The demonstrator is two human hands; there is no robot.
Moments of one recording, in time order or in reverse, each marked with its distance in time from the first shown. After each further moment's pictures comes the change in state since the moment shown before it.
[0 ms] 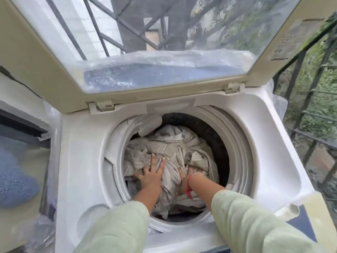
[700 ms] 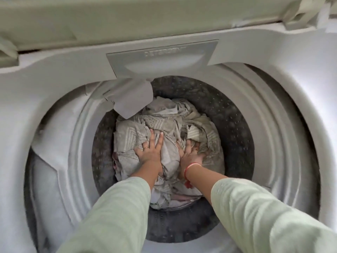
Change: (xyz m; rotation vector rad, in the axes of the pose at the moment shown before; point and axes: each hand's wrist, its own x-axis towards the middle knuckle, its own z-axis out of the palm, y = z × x) left_hand 0.156 0.030 0.036 0.118 -0.006 -0.005; right_hand 0.134 0.007 0.001 -0.132 0.235 0.124
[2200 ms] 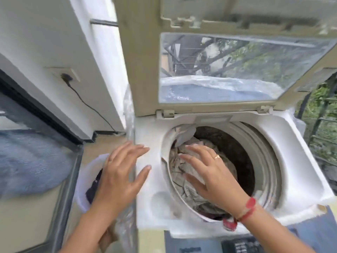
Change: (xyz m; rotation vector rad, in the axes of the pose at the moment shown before) left_hand -0.338 -0.259 -0.088 -0.744 1.124 0.491; right_hand -0.362 -0.050 -0.123 0.288 1.182 -0.706
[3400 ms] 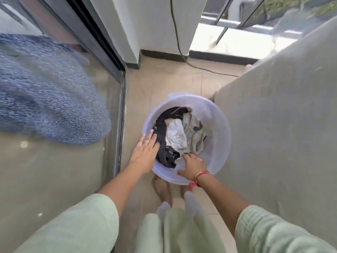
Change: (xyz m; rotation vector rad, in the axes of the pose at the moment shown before) left_hand -0.195 -0.542 0.097 0.718 -1.017 -0.144; right_hand 0.086 -0.166 0.607 0.141 -1.079 0.671
